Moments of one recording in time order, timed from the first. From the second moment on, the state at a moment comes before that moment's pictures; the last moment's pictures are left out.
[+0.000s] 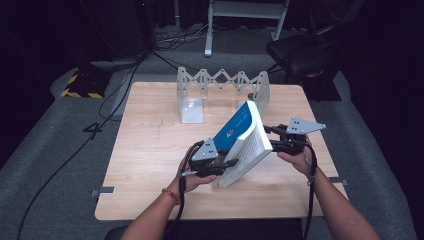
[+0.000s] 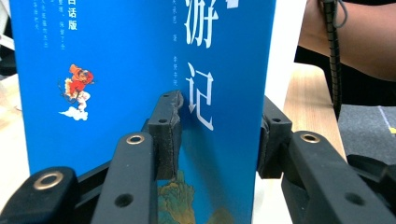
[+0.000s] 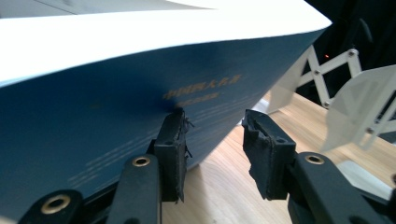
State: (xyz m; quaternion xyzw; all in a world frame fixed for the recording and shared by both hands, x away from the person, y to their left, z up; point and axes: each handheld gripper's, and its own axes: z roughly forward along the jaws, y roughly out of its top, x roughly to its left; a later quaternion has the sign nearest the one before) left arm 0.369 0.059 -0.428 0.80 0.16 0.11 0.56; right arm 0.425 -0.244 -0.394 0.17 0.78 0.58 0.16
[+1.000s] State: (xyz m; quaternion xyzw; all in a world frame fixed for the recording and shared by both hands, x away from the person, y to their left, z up) left arm 0.317 0.058 -0.434 0.82 0.23 0.20 0.49; right arm 0.382 -0.186 -0.396 0.09 0.81 0.56 0.14
